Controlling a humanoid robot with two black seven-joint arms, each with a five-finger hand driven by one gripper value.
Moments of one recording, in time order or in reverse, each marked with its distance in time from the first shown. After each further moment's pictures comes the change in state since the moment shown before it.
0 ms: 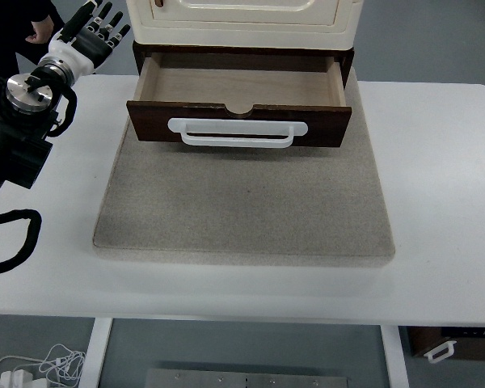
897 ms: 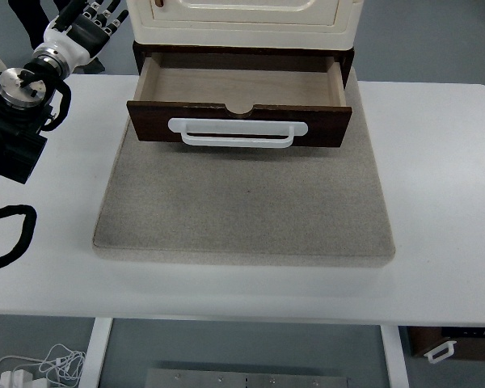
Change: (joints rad) left arm -0.030 0.025 0.003 -0.004 0.002 -0.062 -0.004; right arm 0.000 0.000 0.000 0.000 0.000 0.000 0.000
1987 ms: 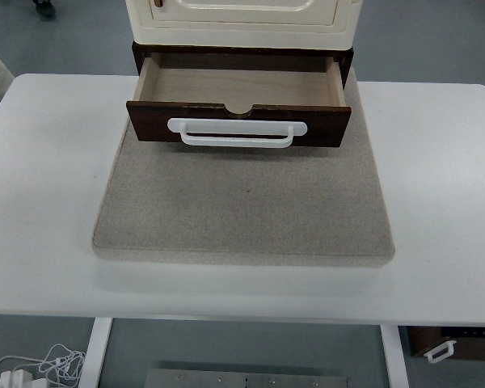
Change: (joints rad) left arm -0.265 0.426 0.121 -0.502 0.132 0.000 -0.029; right arm 0.000 0.000 0.000 0.000 0.000 0.000 0.000
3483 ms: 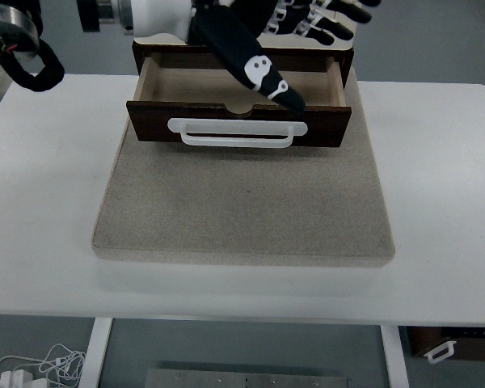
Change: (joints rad) left arm -0.175 0.069 0.765 -0.803 0.228 -0.136 0.012; right arm 0.000 0.000 0.000 0.000 0.000 0.000 0.000
